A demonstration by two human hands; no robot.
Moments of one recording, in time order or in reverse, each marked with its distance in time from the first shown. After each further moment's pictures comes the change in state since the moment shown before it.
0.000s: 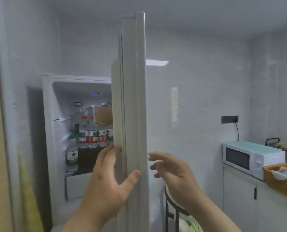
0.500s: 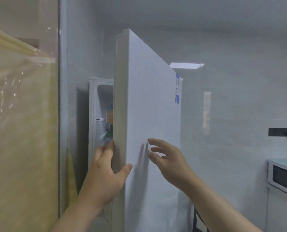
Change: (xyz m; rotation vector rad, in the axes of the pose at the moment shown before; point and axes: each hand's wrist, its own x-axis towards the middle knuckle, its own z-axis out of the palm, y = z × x) left_hand 0.021 -0.061 -0.080 0.147 0.162 -0.199; right_hand 0.084 0.000 0.097 -0.094 -0.196 -0.015
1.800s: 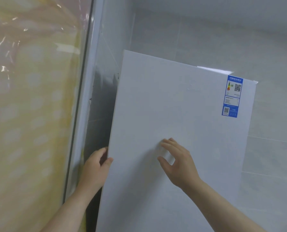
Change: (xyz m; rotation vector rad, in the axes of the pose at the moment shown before) left_hand 0.206 -0.288 0.004 -0.159 0.076 -0.269; right_hand 0.222 0.128 0.152 -0.592 0.118 -0.312
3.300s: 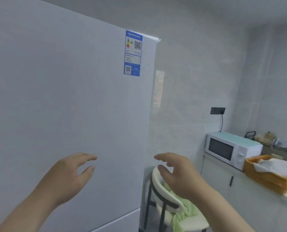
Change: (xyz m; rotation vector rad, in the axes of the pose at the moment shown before) left_hand -0.129 0.099 0.136 0.190 -0.529 0.372; right_hand -0.189 0.069 -0.208 -0.184 -0.258 0.548
